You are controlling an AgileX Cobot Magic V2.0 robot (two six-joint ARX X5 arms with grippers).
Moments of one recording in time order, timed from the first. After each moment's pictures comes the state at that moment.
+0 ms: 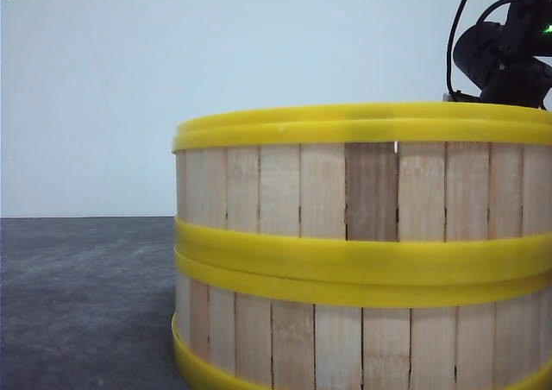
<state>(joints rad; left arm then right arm) -0.32 0.64 0.84 -0.75 0.22 -0.12 0.11 1.83 1.23 -0.18 -0.09 0.47</state>
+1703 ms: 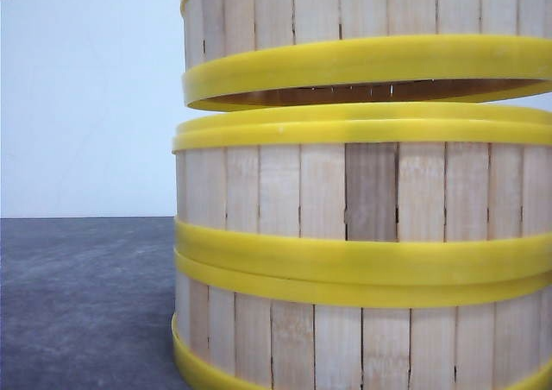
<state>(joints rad) -0.32 0.64 0.84 -0.75 0.22 -0.11 0.37 1.20 1.18 -0.85 -0.30 -0.02</state>
